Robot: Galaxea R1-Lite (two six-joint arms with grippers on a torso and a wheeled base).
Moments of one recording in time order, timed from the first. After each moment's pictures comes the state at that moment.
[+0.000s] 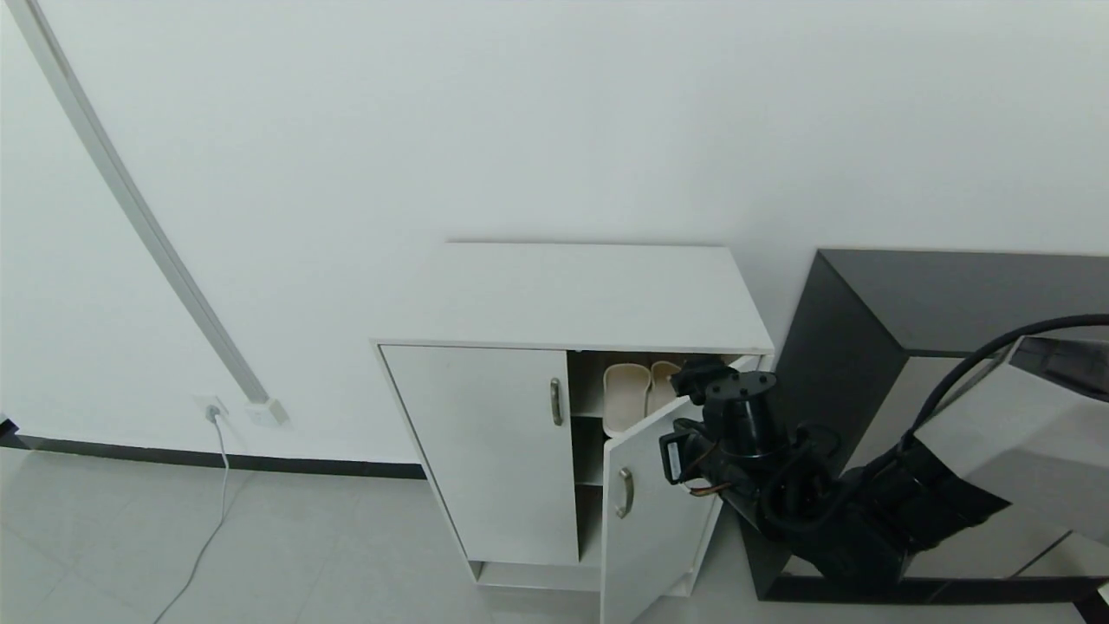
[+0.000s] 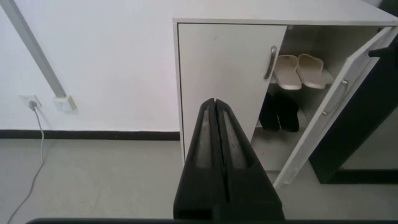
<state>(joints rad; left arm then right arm) 0.00 0.00 0.00 0.00 -0.01 -0.01 0.69 2.12 -0.91 -0.82 -0.41 0.10</state>
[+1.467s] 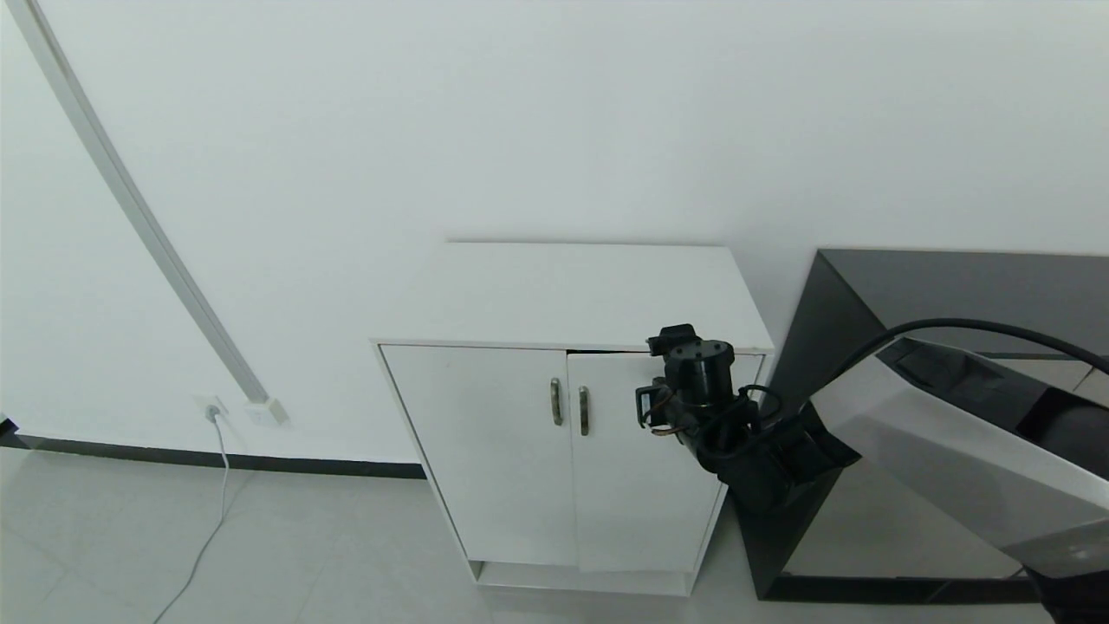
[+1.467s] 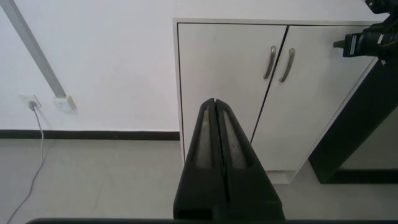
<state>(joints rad) 0.00 0.00 0.00 0.00 -0.01 -0.01 0.60 2.38 -1.34 -0.77 -0.40 0.10</state>
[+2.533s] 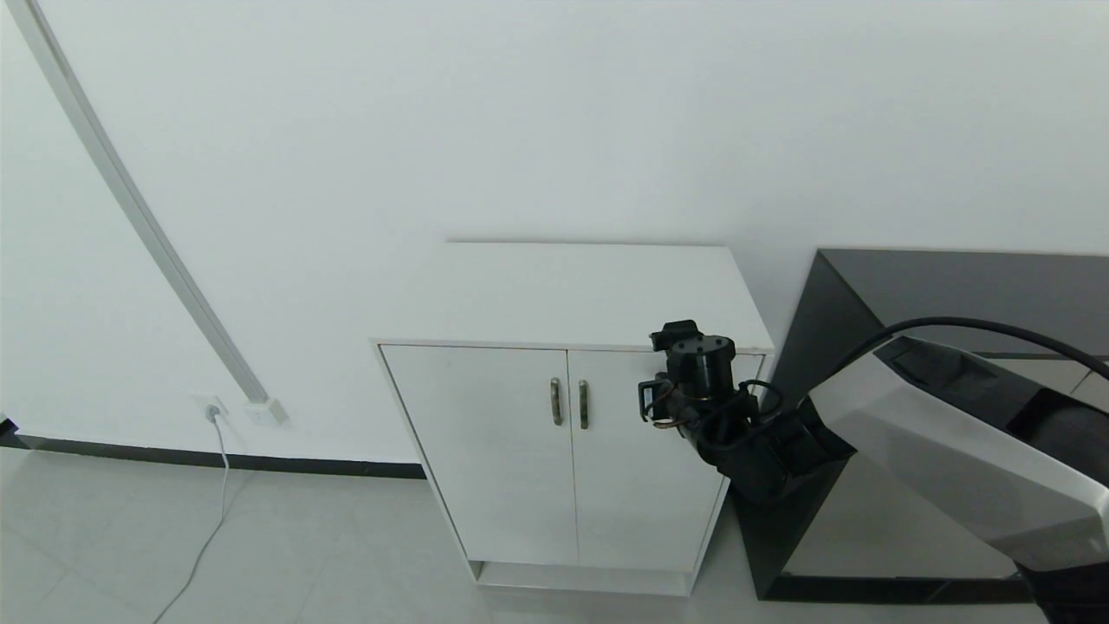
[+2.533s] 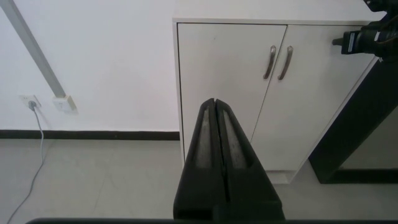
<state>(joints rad) 0.00 0.00 0.00 0.00 -0.01 -0.01 0.59 2.40 -1.38 -0.75 -0.40 0.10</state>
